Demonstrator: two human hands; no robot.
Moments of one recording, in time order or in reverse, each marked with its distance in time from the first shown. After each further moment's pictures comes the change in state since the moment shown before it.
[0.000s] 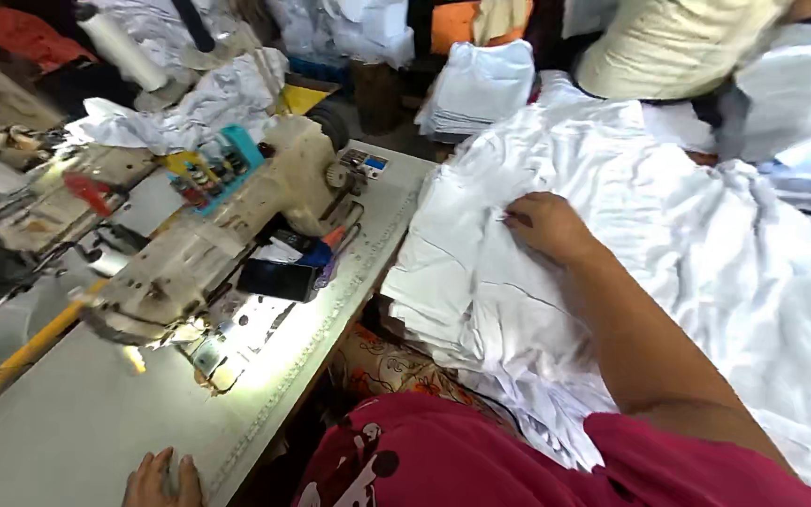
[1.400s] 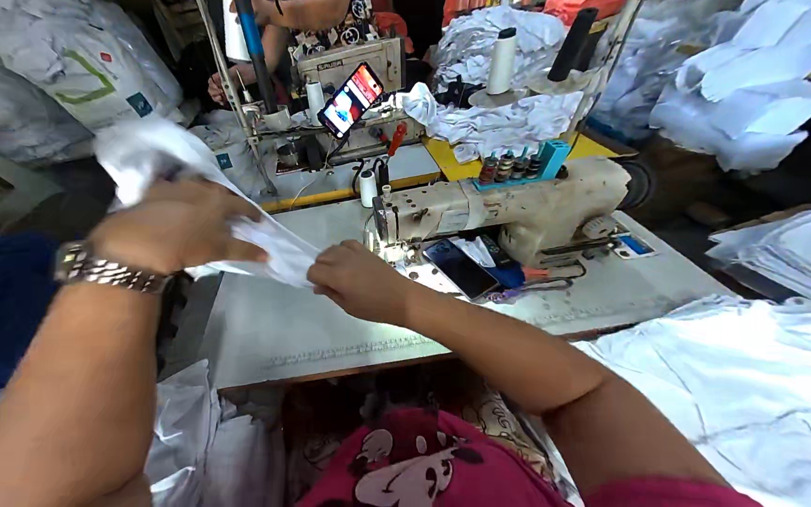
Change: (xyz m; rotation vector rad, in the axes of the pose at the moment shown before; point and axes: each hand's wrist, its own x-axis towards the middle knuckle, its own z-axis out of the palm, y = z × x) left_hand 0.080 0.094 -0.324 0.515 -0.181 0.108; right_hand -0.049 -0.549 0.049 0.503 -0.273 -1.541
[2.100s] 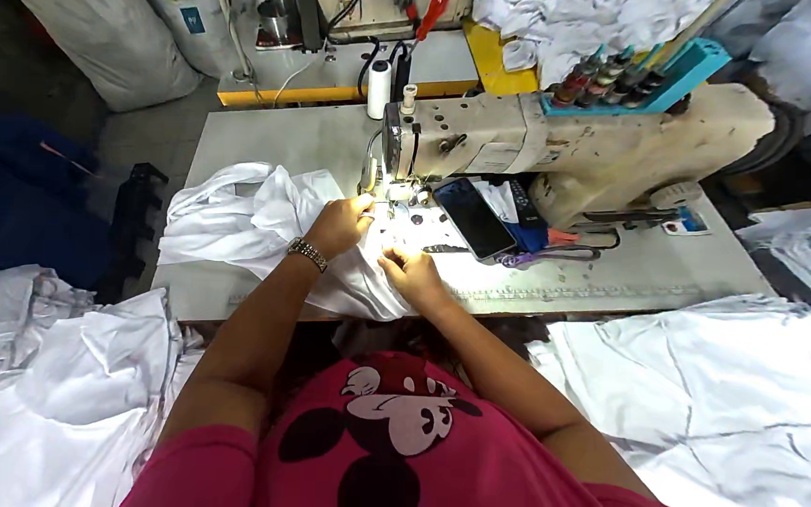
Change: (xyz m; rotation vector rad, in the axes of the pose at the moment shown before) left_hand 0.110 0.123 0.275 -0.730 0.008 0.121; right_hand -0.135 0.067 0.112 0.367 0.110 0.831
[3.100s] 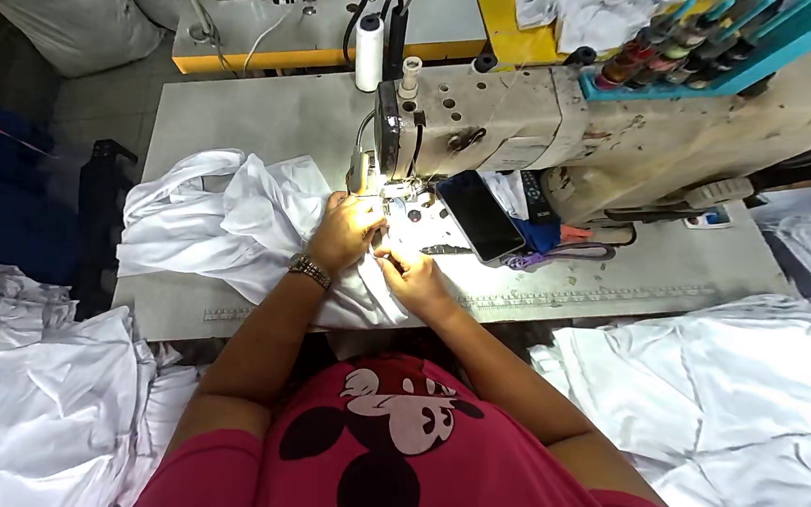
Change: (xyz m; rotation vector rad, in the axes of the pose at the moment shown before) left_hand 0.010 -0.016 0.050 0.127 0.135 0.246; right_hand 0.007 0.027 0.007 -0.056 0.054 -0.117
